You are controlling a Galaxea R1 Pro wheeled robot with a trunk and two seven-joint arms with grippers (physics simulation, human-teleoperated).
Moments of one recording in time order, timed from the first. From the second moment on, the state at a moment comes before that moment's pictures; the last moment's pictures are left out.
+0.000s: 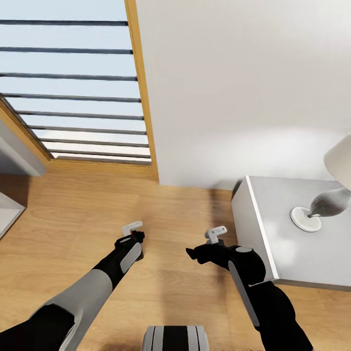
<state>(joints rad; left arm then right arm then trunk) -0.87 -0.09 -0.35 -0.48 0.63 0.12 0.56 -0.41 0.05 0.23 -1.61 0.00 0.98 0.23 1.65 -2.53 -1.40</state>
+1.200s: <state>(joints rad) -0.91 -0.11 -0.35 -0.50 0.63 0.17 0.64 -0.41 0.06 0.25 -1.61 0.01 0.98 0.23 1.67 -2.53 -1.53</state>
